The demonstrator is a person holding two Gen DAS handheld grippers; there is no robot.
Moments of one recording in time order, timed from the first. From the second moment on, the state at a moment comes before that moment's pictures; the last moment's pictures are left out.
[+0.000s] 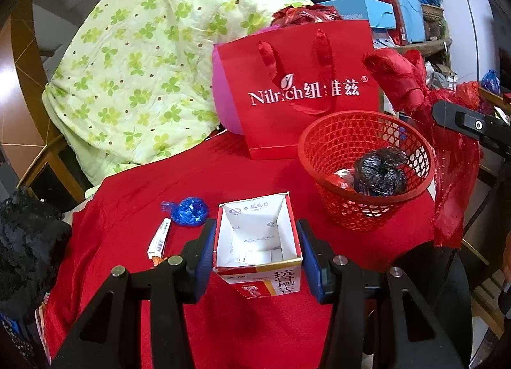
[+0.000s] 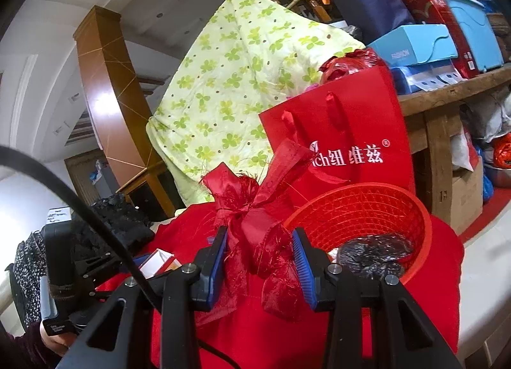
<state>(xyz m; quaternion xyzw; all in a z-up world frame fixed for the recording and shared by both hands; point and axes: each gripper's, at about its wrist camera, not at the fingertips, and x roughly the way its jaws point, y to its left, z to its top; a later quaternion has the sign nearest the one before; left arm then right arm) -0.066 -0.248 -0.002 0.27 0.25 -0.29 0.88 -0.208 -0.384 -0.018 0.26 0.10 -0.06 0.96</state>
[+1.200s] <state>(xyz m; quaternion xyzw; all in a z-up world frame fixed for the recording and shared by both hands) -0.013 -0.366 -0.019 0.21 0.29 -0.45 0.82 -0.165 -0.495 -0.057 0.36 0.13 -0.16 0.91</state>
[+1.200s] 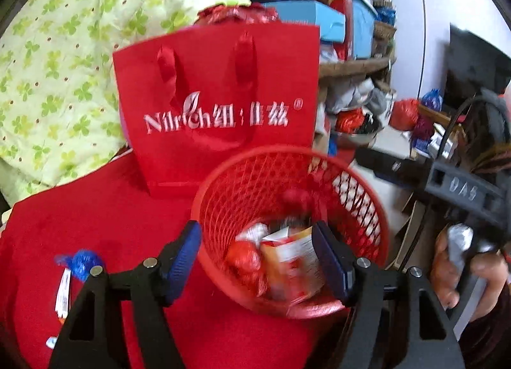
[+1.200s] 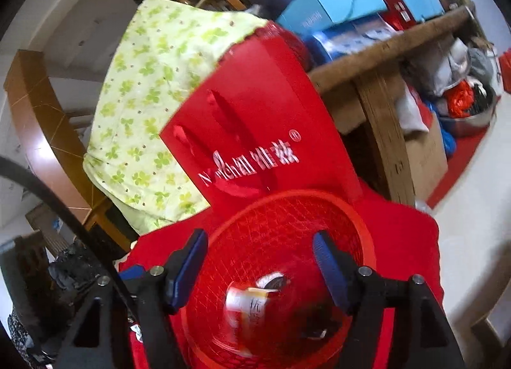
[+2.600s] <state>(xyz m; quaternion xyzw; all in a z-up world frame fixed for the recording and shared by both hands) -0.003 -0.101 0.013 0.18 0.24 -0.19 0.93 -0.101 -0.260 0.026 0.19 0.16 0.01 0.97</state>
